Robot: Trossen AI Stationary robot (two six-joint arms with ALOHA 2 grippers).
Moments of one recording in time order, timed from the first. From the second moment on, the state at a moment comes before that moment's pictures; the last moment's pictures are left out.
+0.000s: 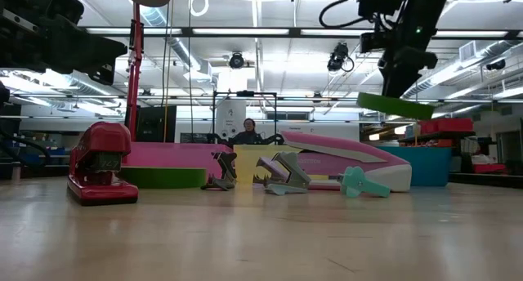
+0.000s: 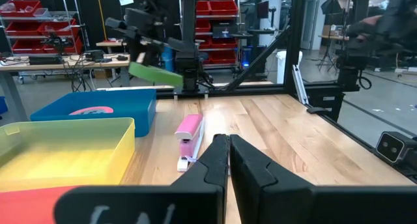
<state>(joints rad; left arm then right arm) -0.10 0.05 0.01 0.06 -0.03 0.00 -0.29 1.22 0.99 -0.95 0.28 -0.16</state>
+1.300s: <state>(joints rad) -0.10 0.05 0.01 0.06 -0.03 0.00 -0.69 1.51 0.99 -0.69 0.30 -0.38</state>
